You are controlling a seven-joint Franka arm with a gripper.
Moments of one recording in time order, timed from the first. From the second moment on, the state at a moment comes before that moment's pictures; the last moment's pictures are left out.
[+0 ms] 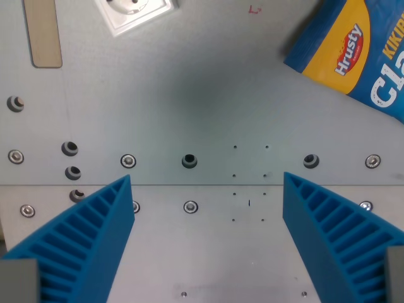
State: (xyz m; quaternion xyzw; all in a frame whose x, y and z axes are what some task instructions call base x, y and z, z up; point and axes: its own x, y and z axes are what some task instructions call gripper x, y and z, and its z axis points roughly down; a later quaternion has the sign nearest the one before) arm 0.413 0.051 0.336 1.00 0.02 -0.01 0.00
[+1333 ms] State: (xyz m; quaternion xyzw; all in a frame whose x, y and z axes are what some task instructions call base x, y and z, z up) arm 0.426 0.052 0.340 1.00 0.02 0.02 0.00
